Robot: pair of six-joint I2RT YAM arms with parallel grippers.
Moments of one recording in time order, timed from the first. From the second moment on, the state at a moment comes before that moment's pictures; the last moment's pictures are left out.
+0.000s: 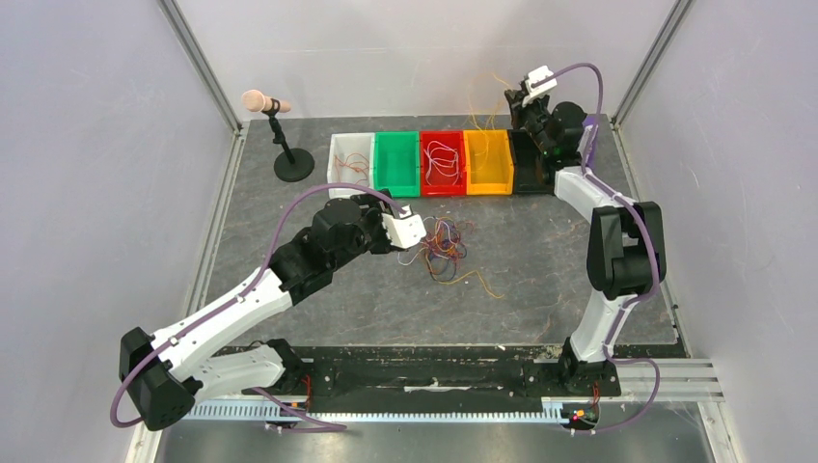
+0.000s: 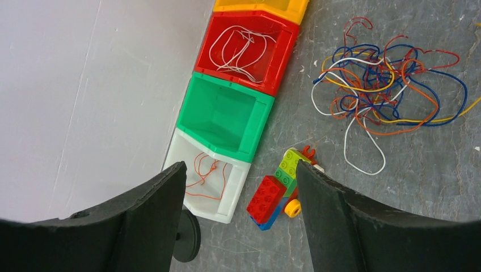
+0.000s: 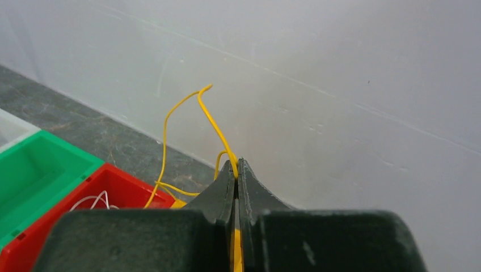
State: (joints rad) left arm -0.81 1.05 0.90 -0.18 -0.09 0.80; right arm 0.10 1.86 1.34 0.70 -0.31 -0.17
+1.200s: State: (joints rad) left arm -0.80 1.05 0.90 -0.19 -0.09 0.79; right arm 0.10 1.95 0.99 0.92 -0.25 -0.37
